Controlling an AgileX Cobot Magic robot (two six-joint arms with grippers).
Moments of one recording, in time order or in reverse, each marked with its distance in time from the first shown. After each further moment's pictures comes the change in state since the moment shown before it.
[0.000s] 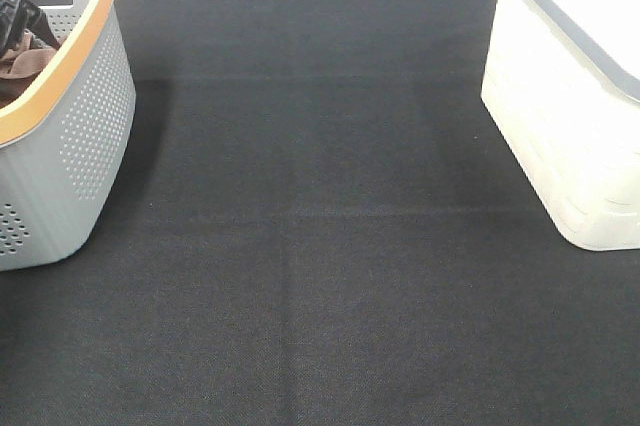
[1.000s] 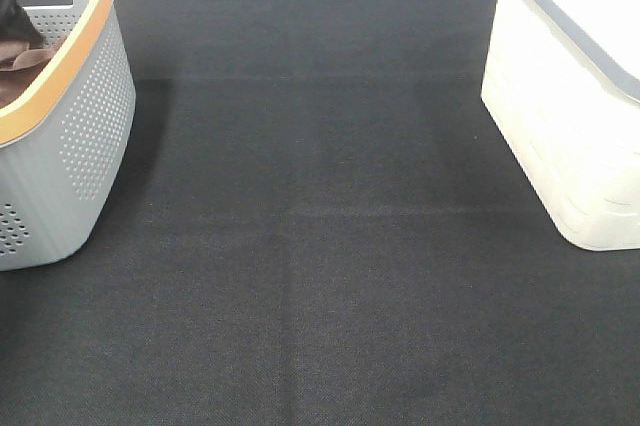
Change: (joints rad) left arm 0.000 0.014 -0.132 0.001 0.034 0.230; right arm 0.000 0.000 0.000 0.000 0.000 0.000
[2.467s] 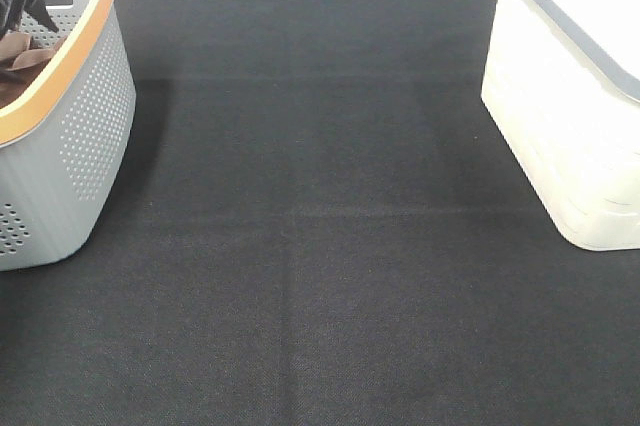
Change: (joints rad) left arm 0.012 0.070 -0.011 0.049 -0.012 -0.301; right arm 0.000 0.000 0.000 0.000 0.000 0.000
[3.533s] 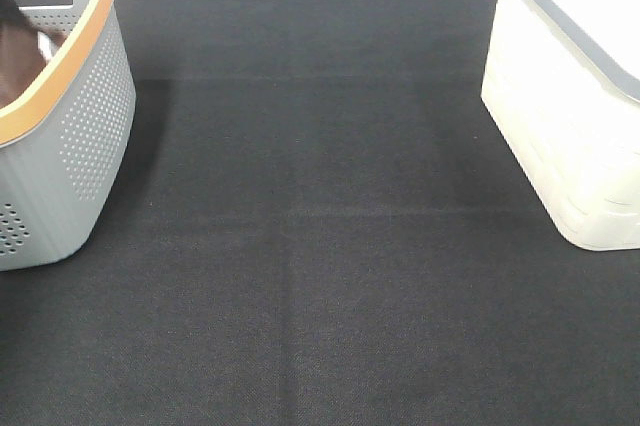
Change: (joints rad) left arm 0.000 -0.103 0.000 -0.002 -0.033 0.246; right arm 0.000 0.000 0.000 0.000 0.000 0.000
